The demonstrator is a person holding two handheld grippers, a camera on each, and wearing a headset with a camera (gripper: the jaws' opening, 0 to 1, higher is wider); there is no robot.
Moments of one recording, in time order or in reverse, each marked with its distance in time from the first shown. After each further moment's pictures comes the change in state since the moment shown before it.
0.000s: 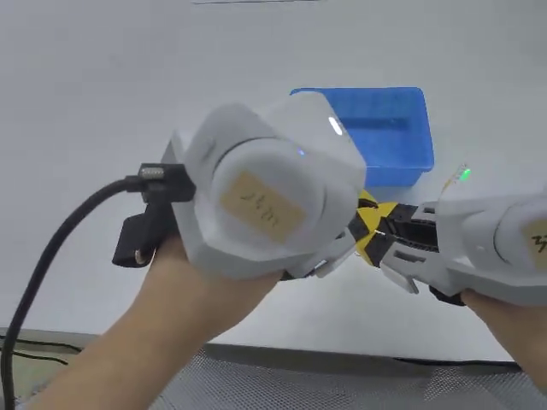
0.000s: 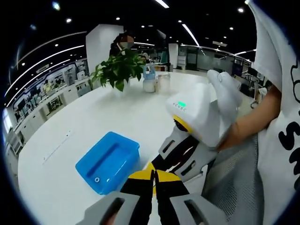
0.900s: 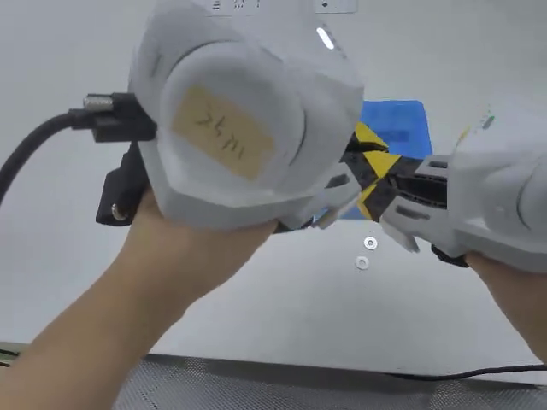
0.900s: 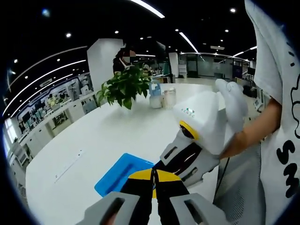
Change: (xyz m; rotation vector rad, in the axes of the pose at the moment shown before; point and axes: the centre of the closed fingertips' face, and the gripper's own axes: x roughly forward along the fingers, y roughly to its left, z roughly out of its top) left arm -0.017 0.035 0.048 0.062 -0.106 0.054; right arm -0.013 -0.022 0.057 -0.095 -0.109 -0.090
